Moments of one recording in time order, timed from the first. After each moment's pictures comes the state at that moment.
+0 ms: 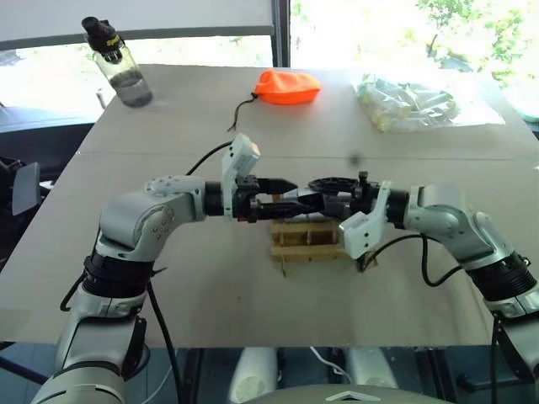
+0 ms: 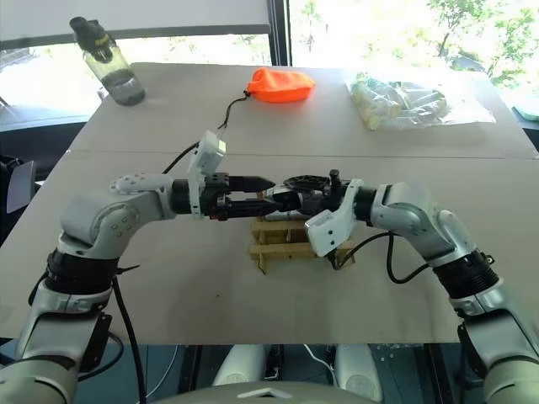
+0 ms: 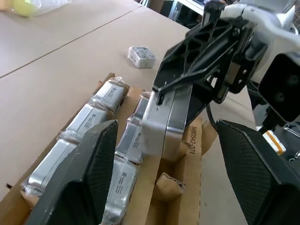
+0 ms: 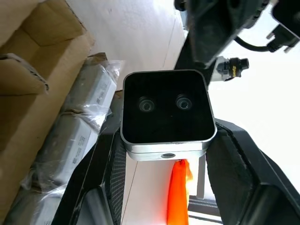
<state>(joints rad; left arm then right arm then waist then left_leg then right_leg) -0.62 0.68 -0.09 -0.17 -0.73 0.89 -0.99 -0.59 -0.64 0.35 -0.02 -0.43 -0.65 0.69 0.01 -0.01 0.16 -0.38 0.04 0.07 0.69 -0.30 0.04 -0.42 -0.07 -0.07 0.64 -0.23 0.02</state>
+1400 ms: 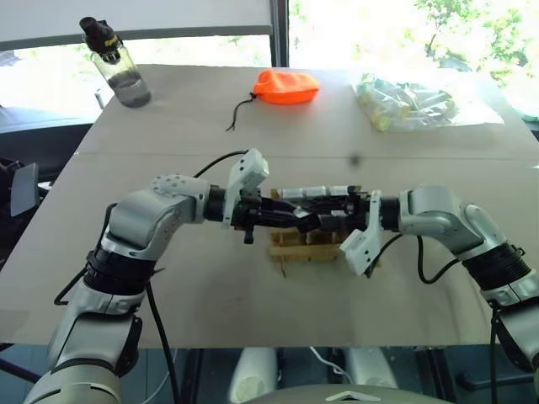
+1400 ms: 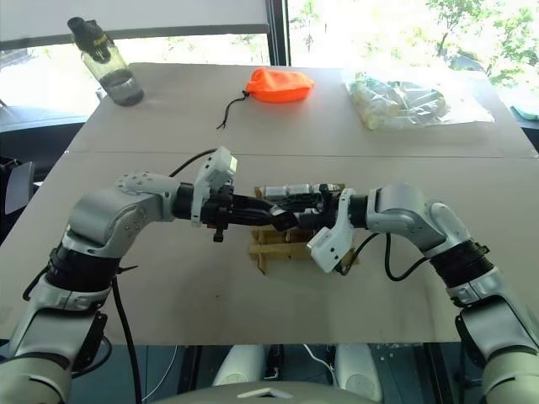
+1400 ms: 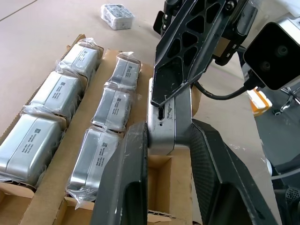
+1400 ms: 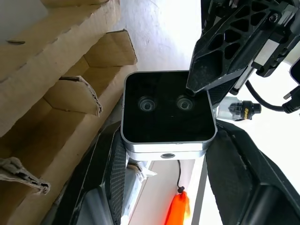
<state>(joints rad) -0.63 0.72 -0.19 -0.15 -0.57 0.83 -1.17 -0.66 -0.64 0.40 0.09 -0.50 -0.85 0.69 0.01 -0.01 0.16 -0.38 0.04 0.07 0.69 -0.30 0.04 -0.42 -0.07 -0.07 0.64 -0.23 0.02</state>
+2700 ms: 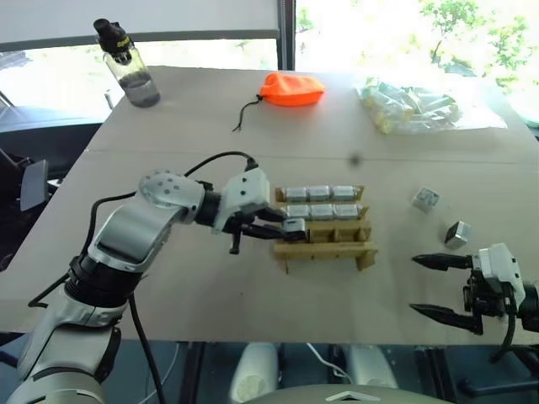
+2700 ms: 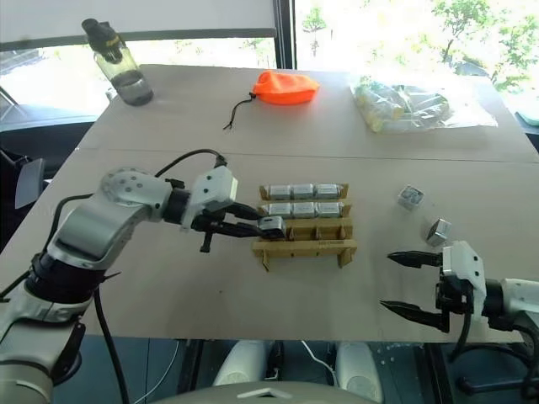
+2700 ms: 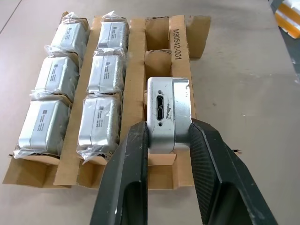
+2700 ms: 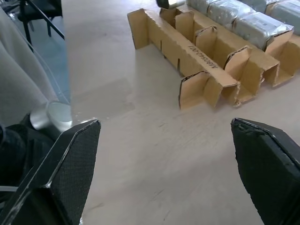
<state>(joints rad) -0.59 0.82 -0.27 -0.25 -0.31 0.56 -1.24 0.31 -0.87 -0.23 -0.24 0.69 0.07 1.28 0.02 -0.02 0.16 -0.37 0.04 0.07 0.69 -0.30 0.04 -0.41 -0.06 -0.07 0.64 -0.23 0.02</state>
